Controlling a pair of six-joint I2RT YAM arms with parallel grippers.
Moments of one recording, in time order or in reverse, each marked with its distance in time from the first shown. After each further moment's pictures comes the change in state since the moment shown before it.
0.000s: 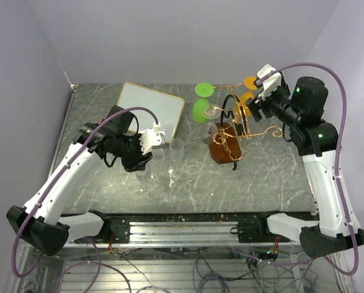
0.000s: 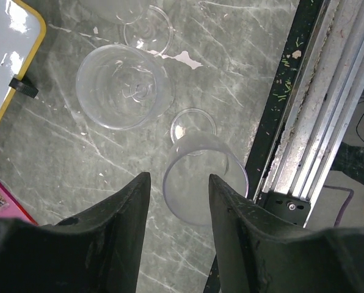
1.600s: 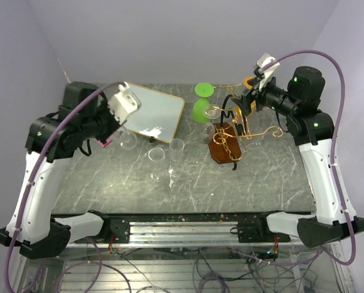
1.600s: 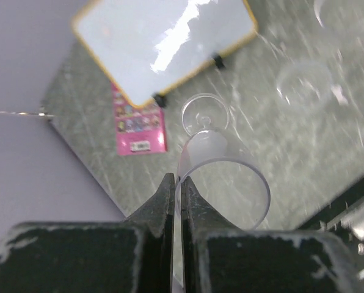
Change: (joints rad) left arm 0.051 0.000 0.470 -0.135 -0.426 -0.132; right arm -0.003 0.084 0.074 0.046 -0.230 0.150
